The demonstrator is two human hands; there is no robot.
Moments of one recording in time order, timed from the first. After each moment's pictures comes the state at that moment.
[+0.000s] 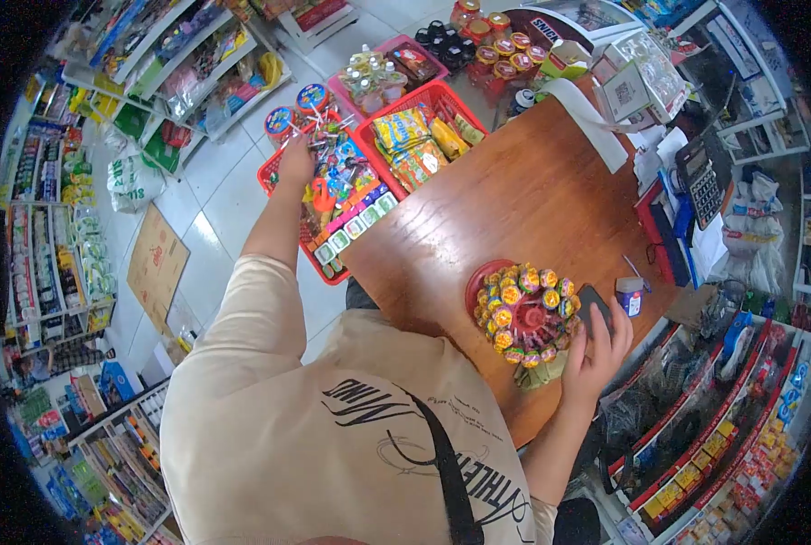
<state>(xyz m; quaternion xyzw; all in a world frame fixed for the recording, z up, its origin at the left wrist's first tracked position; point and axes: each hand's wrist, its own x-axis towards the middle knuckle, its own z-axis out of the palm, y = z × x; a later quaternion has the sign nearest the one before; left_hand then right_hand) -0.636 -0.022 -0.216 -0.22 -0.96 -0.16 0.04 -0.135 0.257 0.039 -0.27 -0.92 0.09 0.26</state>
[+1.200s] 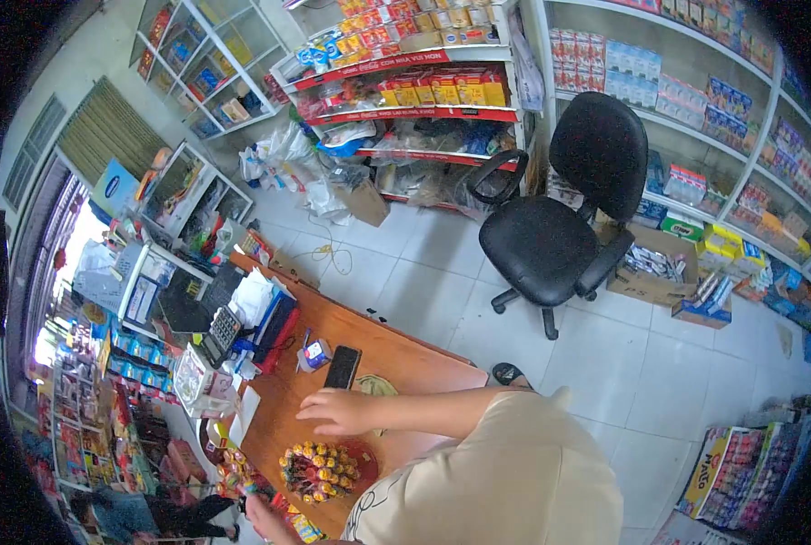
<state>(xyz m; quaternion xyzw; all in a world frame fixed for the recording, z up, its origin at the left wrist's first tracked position) -0.387 0.171 0.019 -0.44 -0.62 -0.58 -0.28 -0.038 0.212 -0.003 -0.31 -0.77 0.20 0.52</state>
